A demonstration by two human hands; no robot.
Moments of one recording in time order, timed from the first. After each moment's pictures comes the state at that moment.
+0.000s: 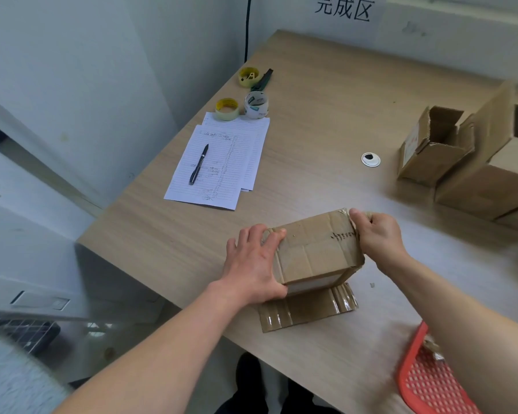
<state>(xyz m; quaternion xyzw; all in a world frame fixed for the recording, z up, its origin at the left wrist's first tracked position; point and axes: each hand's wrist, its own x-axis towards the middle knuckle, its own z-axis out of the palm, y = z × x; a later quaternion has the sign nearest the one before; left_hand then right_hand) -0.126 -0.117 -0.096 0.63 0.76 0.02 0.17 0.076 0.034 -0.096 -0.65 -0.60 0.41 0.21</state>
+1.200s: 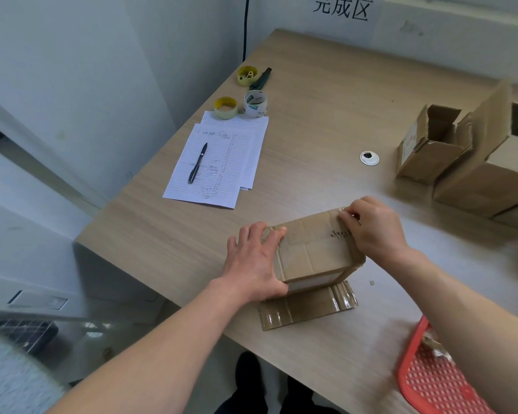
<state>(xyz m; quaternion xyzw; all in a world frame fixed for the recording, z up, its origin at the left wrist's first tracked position) -0.125 -0.117 -0.095 0.63 0.76 0.02 0.17 0.078 0.039 -0.090 -0.50 -0.84 0.15 0.17</state>
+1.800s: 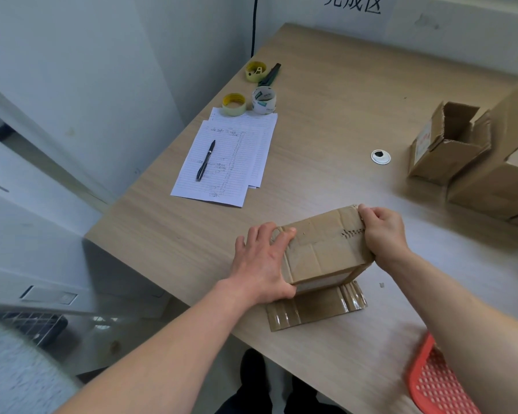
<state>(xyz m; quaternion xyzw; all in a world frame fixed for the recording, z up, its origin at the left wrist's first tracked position) -0.129 -0.118 -0.098 0.64 0.75 0.02 0.17 0.060 0.037 -0.106 -0.66 -0.54 0.46 0.26</state>
